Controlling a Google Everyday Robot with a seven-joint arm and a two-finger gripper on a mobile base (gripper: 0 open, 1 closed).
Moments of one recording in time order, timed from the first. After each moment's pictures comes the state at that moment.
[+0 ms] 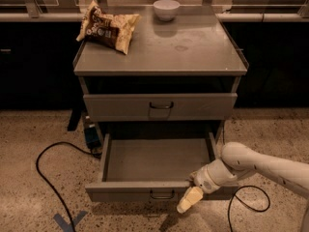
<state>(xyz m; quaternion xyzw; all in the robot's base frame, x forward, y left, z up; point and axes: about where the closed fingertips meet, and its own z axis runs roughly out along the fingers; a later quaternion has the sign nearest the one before) 0.465 -0.122 0.430 -0.45 0.82 0.33 0.12</state>
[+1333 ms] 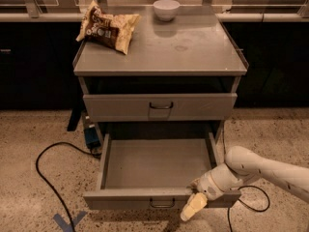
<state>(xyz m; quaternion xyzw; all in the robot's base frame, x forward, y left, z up) 0.435 -0.125 0.433 -0.45 0.81 0.37 0.10</state>
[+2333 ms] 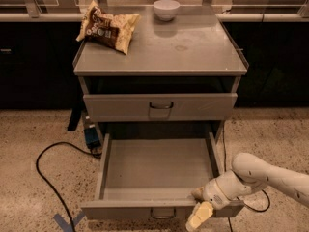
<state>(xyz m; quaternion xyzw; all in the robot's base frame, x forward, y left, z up) 0.397 -0.131 0.443 -0.45 0.79 0.41 0.08</state>
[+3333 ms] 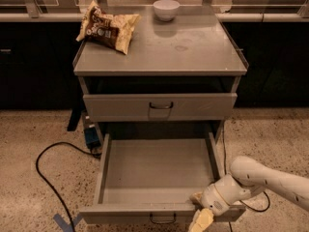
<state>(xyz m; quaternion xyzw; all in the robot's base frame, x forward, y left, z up) 0.373 -0.124 0.444 -0.47 0.77 0.43 0.07</state>
